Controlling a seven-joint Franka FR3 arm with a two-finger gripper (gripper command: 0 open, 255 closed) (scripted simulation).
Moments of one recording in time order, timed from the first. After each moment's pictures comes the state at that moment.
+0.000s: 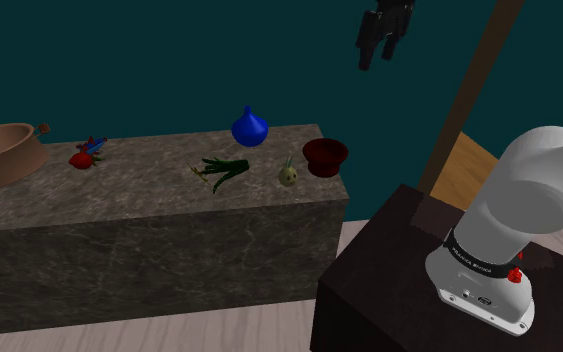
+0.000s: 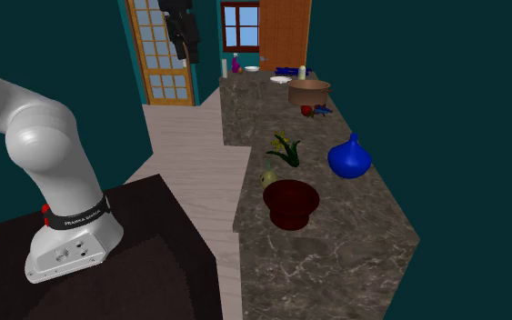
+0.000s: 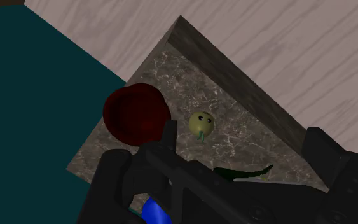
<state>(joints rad) -0.02 -0.78 -0.01 -2.32 -0.01 1.65 0.01</state>
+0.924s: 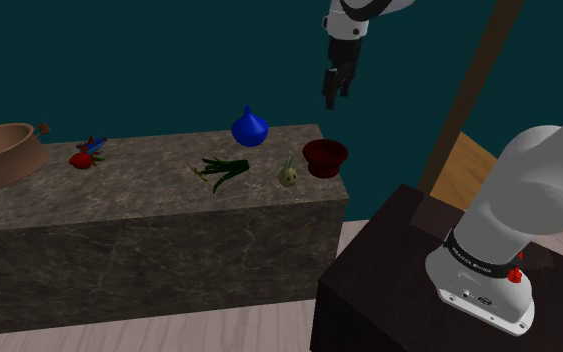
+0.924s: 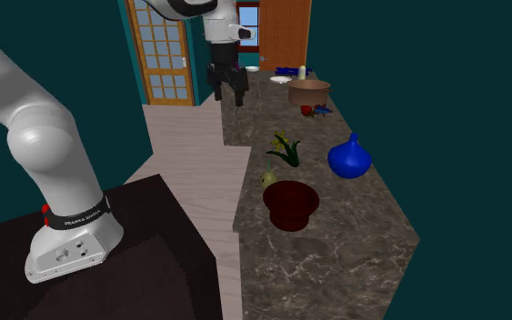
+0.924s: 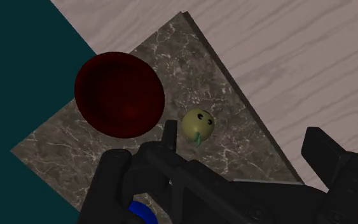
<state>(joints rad) 0.02 -0.42 -0.09 -2.35 -0.05 1.98 -0.22</state>
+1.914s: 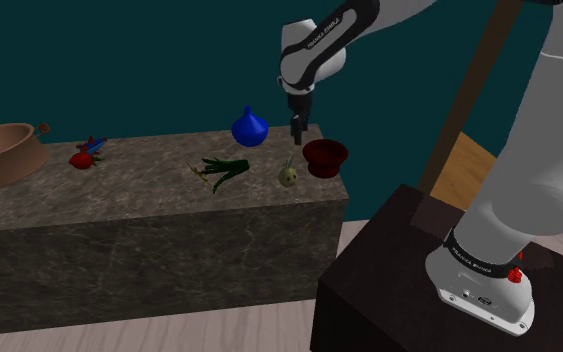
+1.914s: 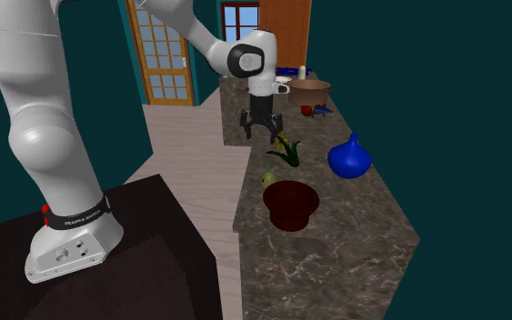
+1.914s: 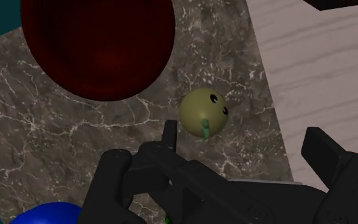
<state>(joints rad) 0.05 0.16 -0.10 -2.12 -0.02 2.24 -0.50</state>
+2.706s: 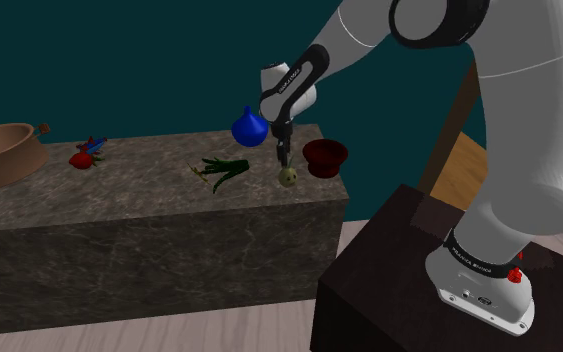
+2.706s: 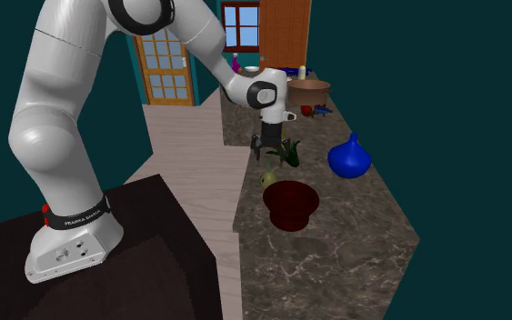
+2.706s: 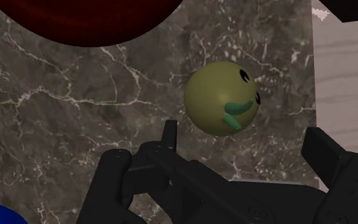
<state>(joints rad) 0.05 0.52 -0.07 -1.89 -0.03 2.33 -0.61</state>
